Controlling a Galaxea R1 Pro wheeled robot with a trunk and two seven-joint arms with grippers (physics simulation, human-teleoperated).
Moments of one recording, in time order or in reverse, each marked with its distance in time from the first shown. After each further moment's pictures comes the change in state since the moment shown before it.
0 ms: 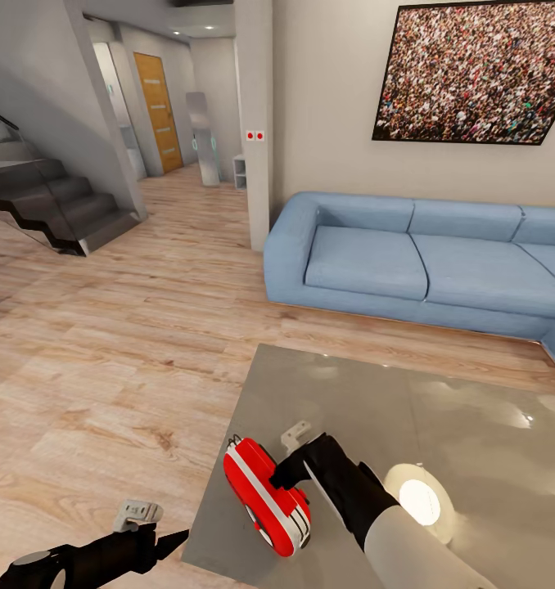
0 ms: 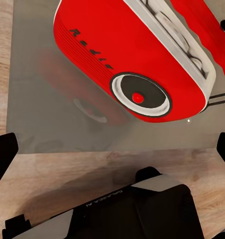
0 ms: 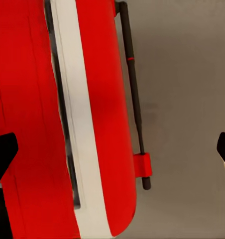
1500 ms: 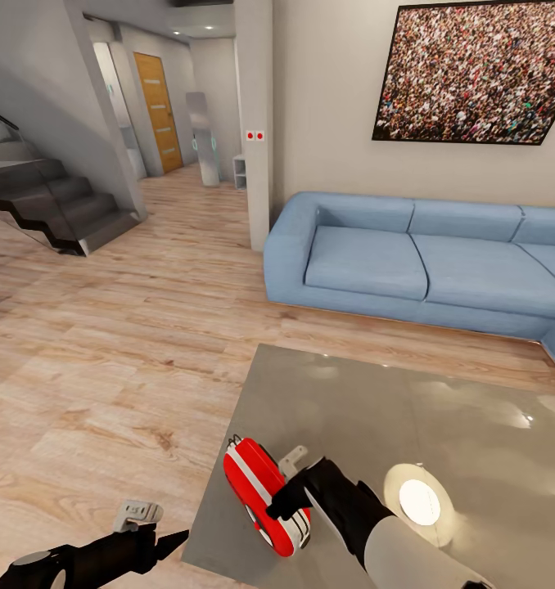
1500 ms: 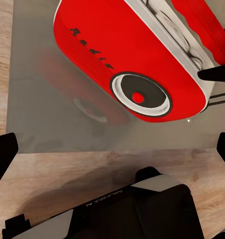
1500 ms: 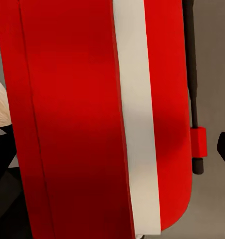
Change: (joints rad) left arm 0.000 0.000 0.000 0.002 0.000 -0.001 0.000; right arm -0.002 0.000 0.090 0.190 -0.101 -0.139 0.014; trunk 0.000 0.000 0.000
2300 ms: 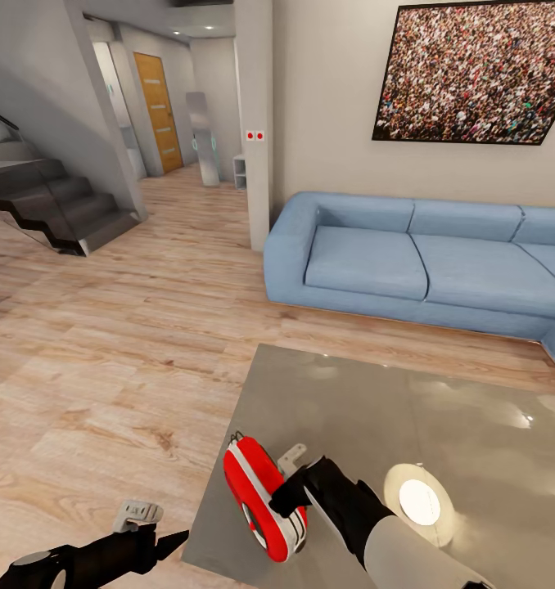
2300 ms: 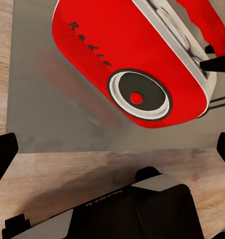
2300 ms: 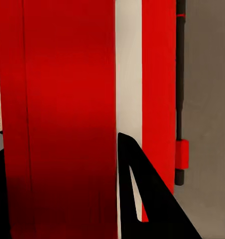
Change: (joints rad) left arm 0.000 0.000 0.000 0.001 0.000 0.000 0.000; right arm 0.000 0.000 0.000 -0.009 0.003 -0.012 0.000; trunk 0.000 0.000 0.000
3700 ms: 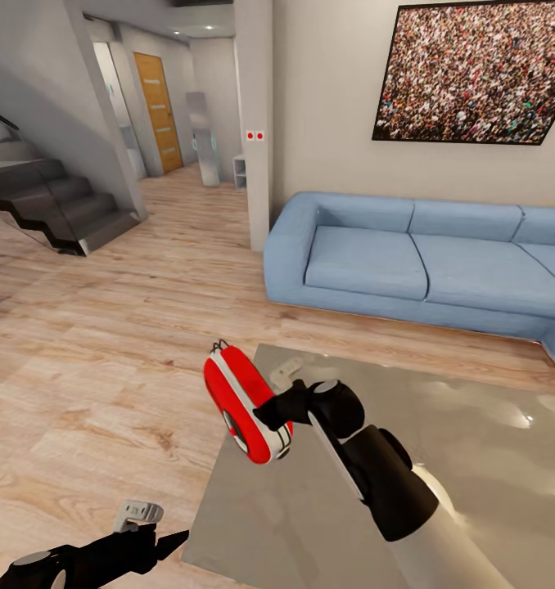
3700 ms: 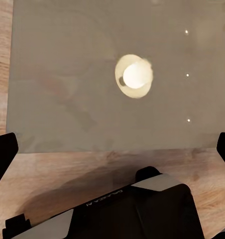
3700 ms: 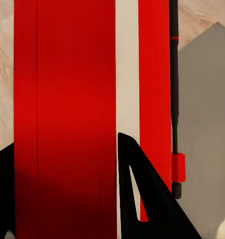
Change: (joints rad) left arm 0.000 0.000 -0.001 -0.001 -0.002 0.000 0.000; right arm 0.014 -0.075 -0.004 -0.913 -0.011 0.479 0.007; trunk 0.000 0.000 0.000
